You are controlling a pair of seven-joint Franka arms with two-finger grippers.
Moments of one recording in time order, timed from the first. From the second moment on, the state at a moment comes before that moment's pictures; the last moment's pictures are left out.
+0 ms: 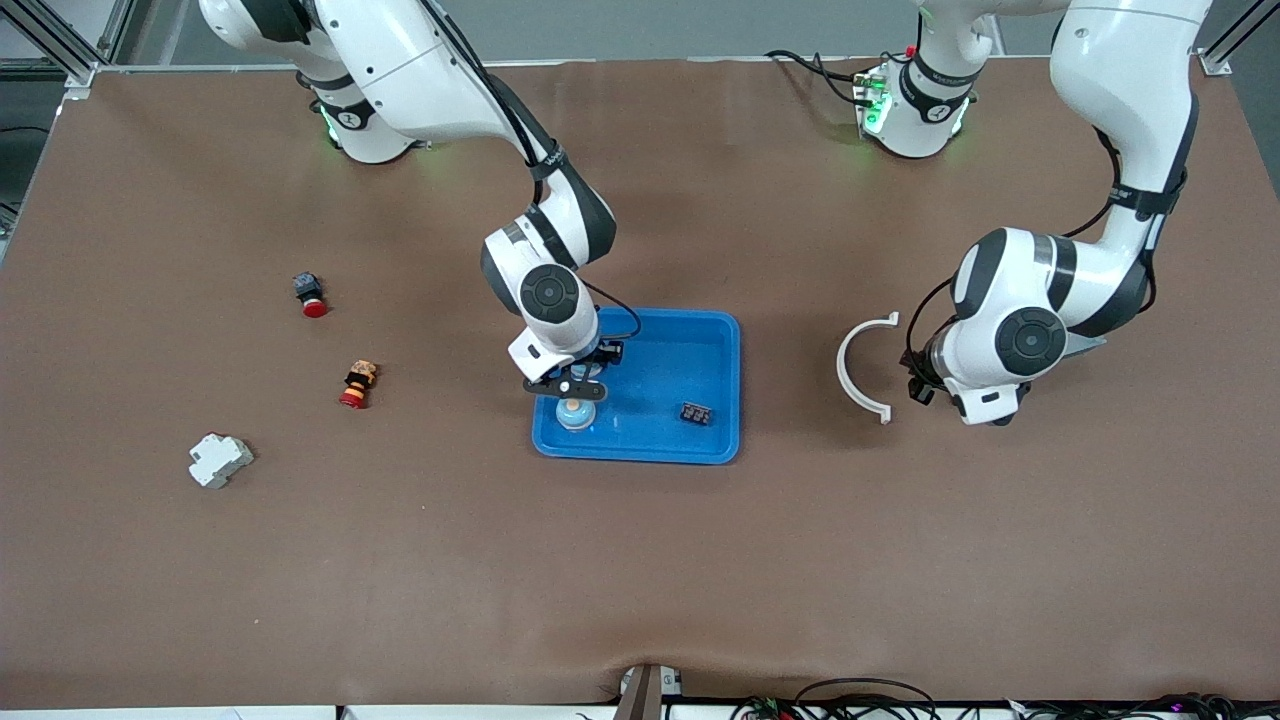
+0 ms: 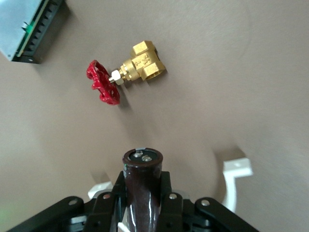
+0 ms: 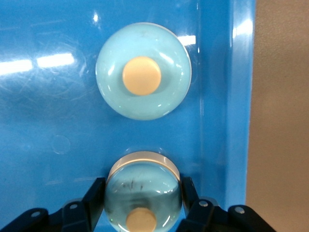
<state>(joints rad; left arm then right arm) -0.03 0.40 -0.18 -2.02 0.13 2.14 -1.33 0.75 0.69 -0.07 -1.71 0.18 2.31 0.69</state>
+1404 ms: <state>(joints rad) -0.02 0.44 -0.18 -2.06 0.14 2.27 -1.34 0.21 0.27 -0.11 -1.68 0.11 1.75 -0.15</state>
